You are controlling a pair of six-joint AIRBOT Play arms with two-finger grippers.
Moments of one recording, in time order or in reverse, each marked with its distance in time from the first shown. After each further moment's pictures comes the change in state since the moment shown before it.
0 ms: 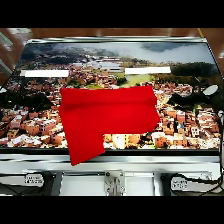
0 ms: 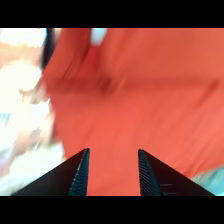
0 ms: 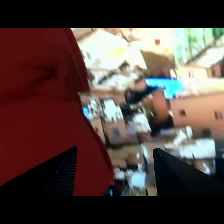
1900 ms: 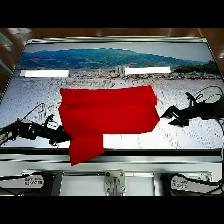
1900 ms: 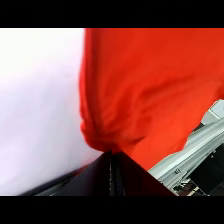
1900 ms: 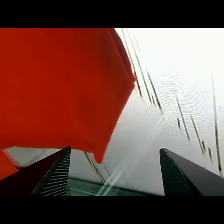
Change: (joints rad) left arm -0.081 0.049 -0.594 -0.154 0.103 0.204; right arm -0.057 0.026 -0.155 0.114 0.251 -0.021
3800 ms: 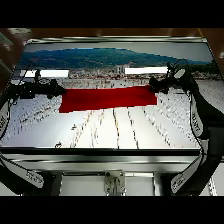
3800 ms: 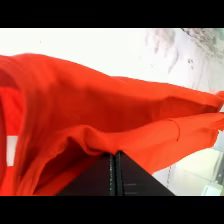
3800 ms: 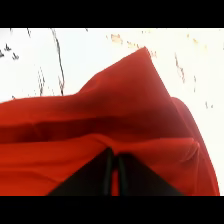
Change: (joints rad) left arm -0.054 -0.379 0.860 -0.219 0.100 -0.122; right arm 0.312 -0.489 0.689 -0.023 -0.338 0.171
